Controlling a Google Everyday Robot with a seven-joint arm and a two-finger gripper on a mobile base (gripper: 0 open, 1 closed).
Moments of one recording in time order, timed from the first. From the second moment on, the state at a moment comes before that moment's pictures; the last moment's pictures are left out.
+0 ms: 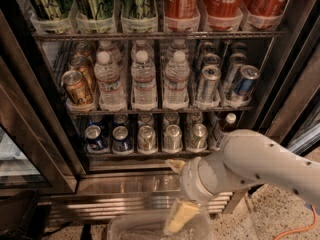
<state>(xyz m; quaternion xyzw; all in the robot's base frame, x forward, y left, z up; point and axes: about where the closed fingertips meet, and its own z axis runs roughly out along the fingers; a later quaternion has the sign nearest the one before) 0.385 -0.029 0.678 -0.66 0.68 0.19 0.26</state>
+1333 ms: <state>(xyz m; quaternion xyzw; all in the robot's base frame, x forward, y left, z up) 0.424 0.052 0.617 -0.64 0.65 0.18 0.37</state>
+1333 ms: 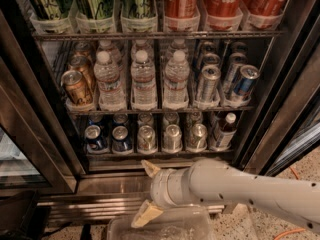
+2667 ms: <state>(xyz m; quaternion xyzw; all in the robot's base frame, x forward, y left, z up) 0.485 0.125 0.605 -0.46 0.69 0.16 0.54</state>
